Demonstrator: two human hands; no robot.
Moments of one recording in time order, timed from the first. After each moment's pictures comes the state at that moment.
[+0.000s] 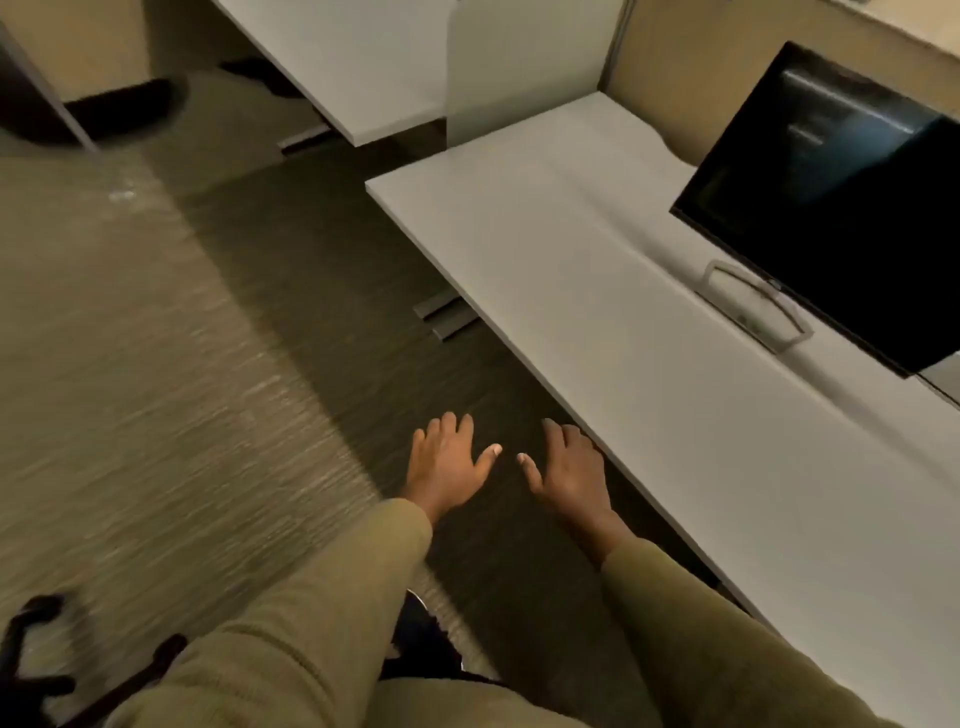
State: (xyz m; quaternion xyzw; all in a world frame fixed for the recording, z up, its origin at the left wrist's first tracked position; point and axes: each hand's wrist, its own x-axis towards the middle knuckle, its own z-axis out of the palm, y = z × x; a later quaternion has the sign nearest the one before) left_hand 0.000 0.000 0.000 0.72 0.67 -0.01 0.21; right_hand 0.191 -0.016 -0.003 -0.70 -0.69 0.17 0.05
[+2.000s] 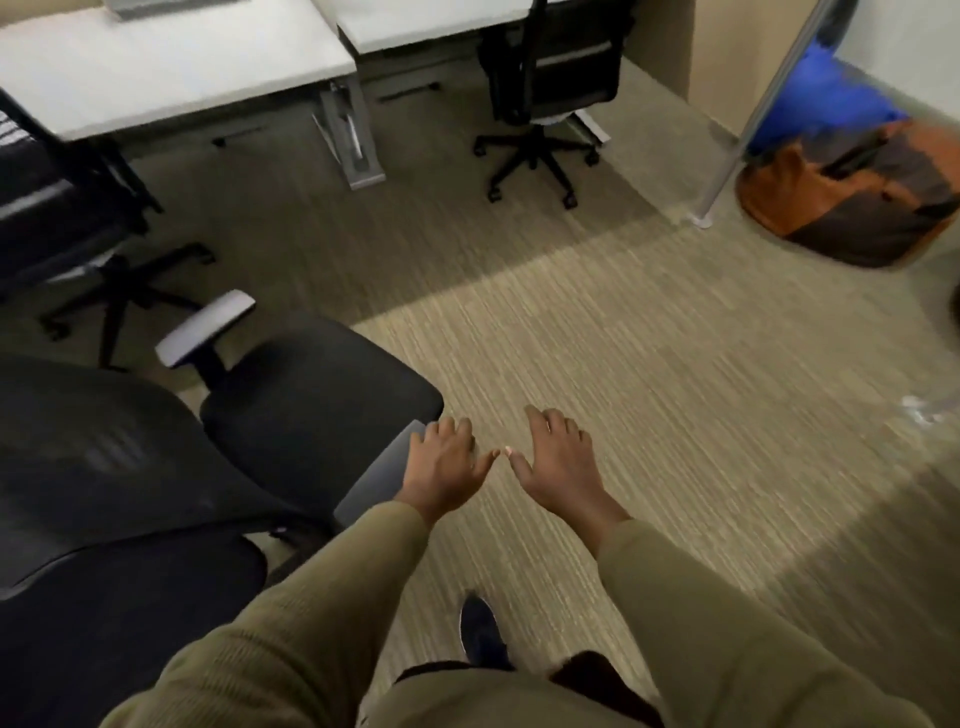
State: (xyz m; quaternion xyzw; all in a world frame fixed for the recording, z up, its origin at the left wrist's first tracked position) left_hand -0.675 -0.135 -0.006 -0.07 0.98 0.12 0.13; right_hand -0.707 0.045 0.011 0.17 -0.97 0.16 -0.11
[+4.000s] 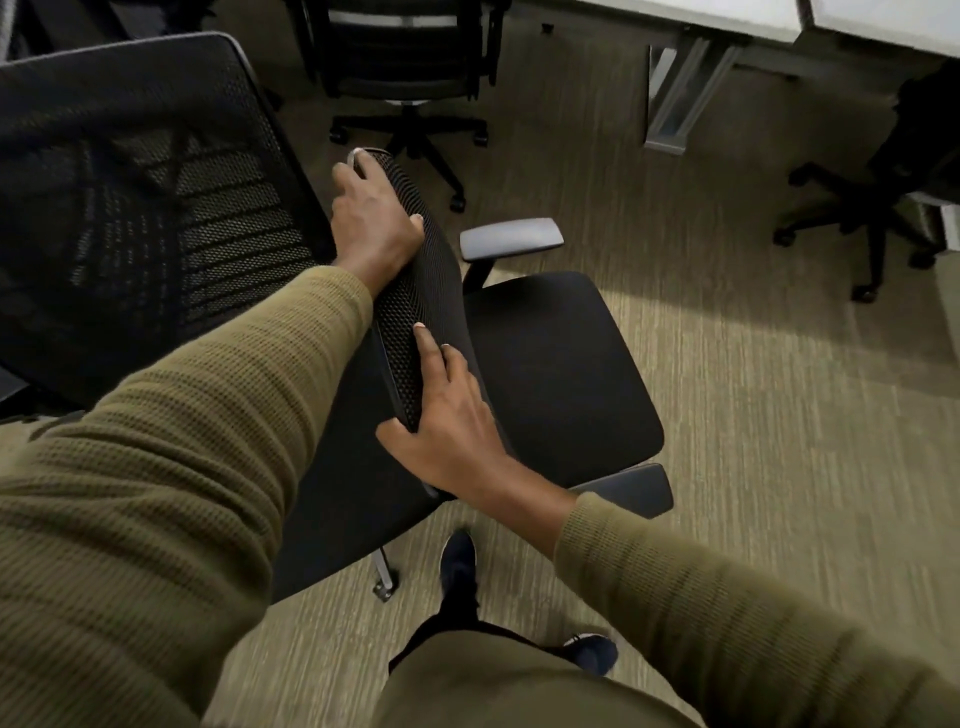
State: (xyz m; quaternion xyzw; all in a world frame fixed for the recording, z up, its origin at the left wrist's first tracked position) left_hand -0.590 -0.667 0.111 -0.54 0.82 0.15 -0.11; right_hand -0.548 -0.433 0.112 0.43 -0.80 0.27 -0.33
